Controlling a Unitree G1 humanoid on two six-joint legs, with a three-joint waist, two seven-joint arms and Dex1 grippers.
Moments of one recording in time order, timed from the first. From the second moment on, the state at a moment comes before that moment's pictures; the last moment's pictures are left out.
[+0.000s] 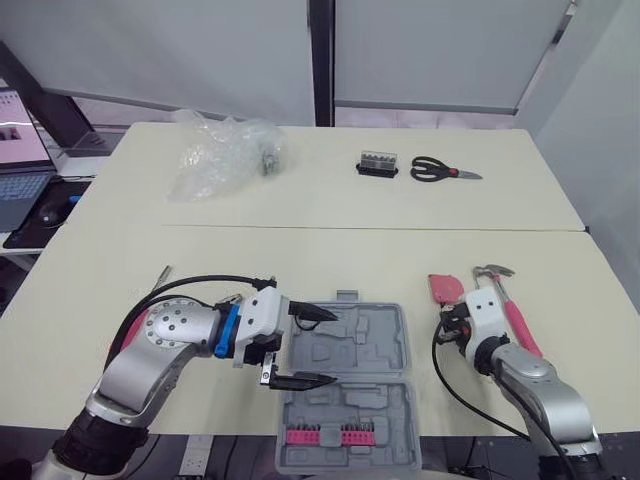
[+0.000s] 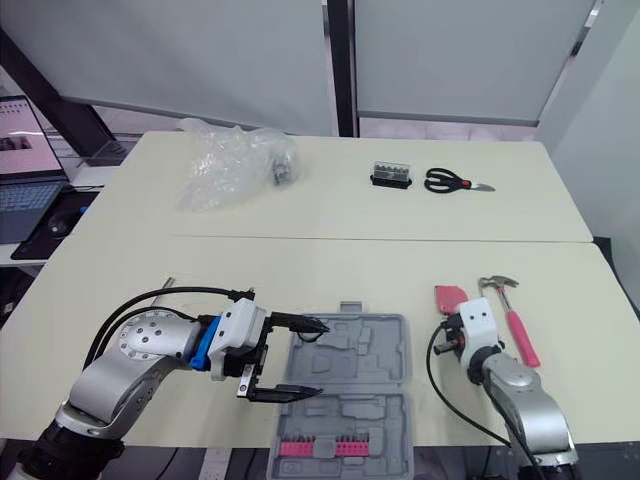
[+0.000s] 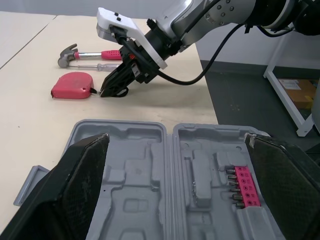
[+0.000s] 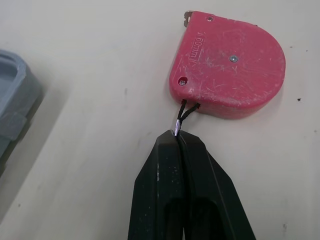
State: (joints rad) left arm -0.15 0.74 -0.16 -0.39 -0.46 0.29 -1.24; right arm 0.07 -0.37 -0.03 -0.32 0.19 0.72 0.31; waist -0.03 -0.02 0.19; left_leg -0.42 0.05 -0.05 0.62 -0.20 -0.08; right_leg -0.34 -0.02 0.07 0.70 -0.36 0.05
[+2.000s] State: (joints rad) left arm 0.04 0.77 -0.17 -0.54 -0.45 0.25 -1.19; right arm 0.49 -0.56 -0.09 -0.74 0.43 1.02 0.46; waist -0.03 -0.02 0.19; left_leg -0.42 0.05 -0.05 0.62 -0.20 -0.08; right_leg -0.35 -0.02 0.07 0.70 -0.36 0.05
